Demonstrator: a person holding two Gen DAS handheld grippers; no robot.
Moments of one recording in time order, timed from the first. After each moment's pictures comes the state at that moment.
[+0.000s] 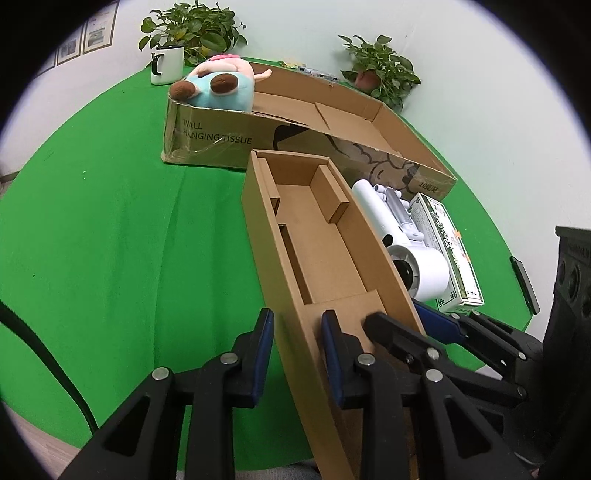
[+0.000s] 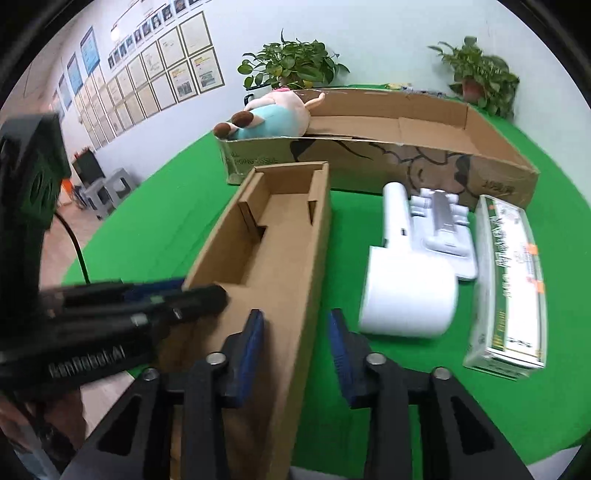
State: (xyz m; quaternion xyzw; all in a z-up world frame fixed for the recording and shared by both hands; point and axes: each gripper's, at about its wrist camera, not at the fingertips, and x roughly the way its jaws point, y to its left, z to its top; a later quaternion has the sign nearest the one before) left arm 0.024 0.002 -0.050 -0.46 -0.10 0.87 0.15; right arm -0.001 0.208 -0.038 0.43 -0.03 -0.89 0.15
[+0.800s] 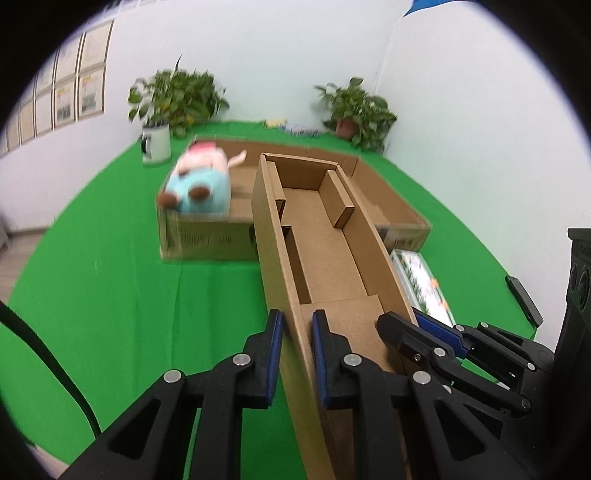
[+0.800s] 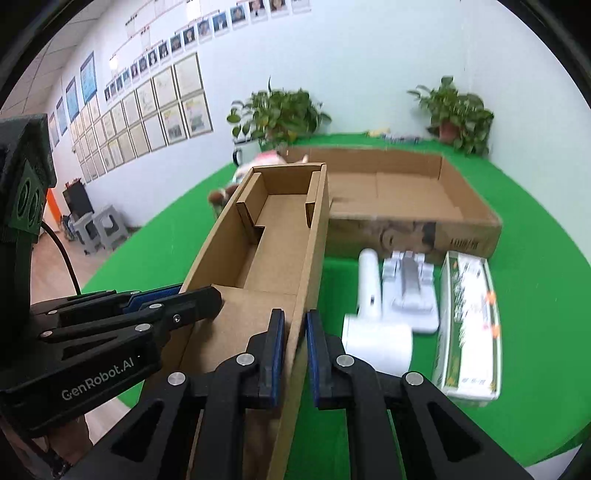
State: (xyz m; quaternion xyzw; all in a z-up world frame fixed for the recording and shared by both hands) left arm 0.025 0.018 0.022 -0.35 -0.04 0.92 0.16; right arm 0.015 0.210 0.018 0.33 -0.03 -0.94 0.10
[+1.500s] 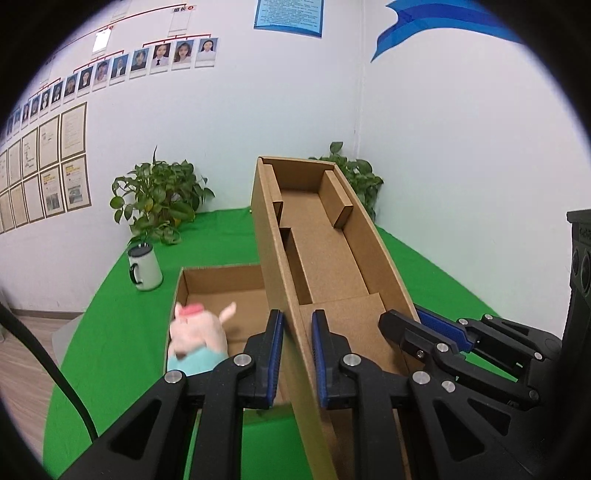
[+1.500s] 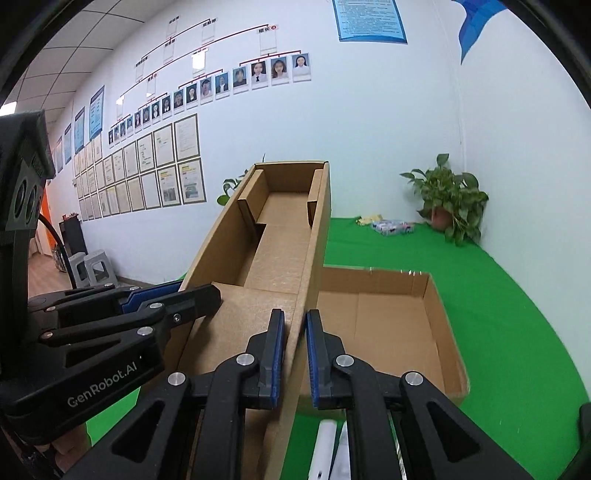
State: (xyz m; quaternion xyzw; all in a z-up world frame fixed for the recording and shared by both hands) left arm -0.069 0.039 0.156 -0.24 0.00 0.96 0.17; right arm -0.064 0.234 0.173 0.21 -0.01 -0.97 0.08
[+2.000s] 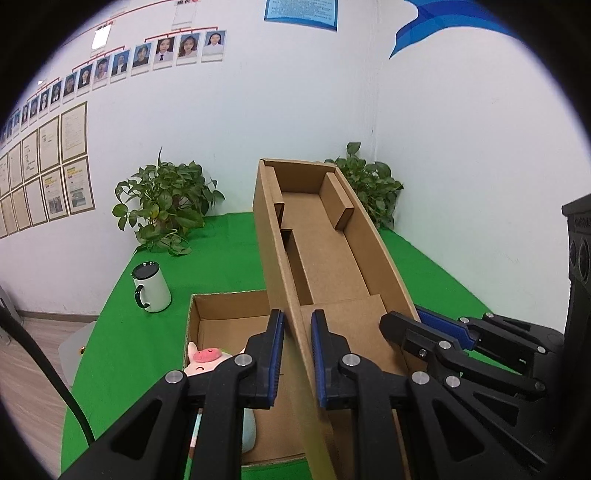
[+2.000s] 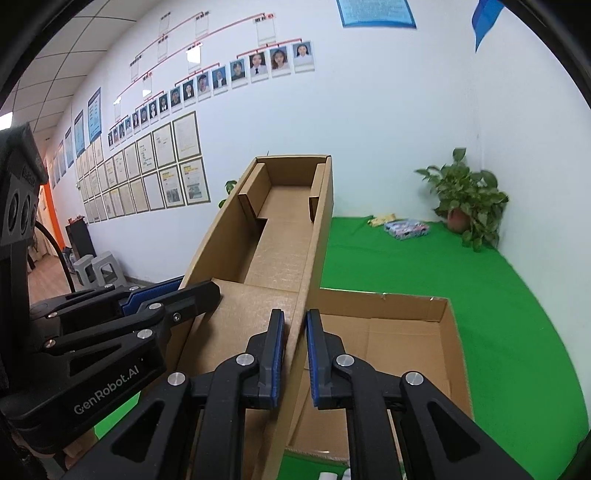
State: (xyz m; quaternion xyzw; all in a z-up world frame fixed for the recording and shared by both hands) left arm -0.148 0.036 0.180 -0.26 0.01 0.95 0.15; right arm -0.186 0.246 0.238 0.25 -0.03 -0.96 0.11
